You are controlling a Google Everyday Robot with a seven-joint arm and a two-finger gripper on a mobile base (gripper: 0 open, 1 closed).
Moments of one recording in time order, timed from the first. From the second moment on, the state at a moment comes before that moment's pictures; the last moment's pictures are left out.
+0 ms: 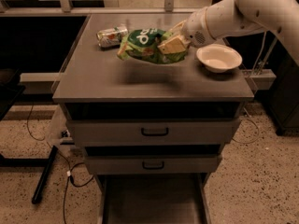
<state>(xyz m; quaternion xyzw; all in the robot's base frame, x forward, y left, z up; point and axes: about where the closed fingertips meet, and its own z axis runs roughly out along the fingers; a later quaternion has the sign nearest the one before) 0.686 -0.063 0.931 -0.52 0.70 0.18 0.44</state>
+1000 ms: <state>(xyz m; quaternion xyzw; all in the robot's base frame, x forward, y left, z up) 0.556 -0.171 0.948 -0.56 0.72 0.14 0.39</state>
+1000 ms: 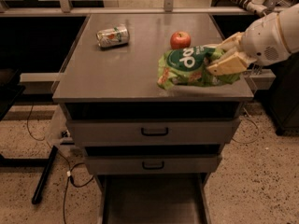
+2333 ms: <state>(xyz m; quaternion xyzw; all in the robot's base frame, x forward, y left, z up) 0.456 -0.198 0.898 -0.54 0.74 0.18 0.35</state>
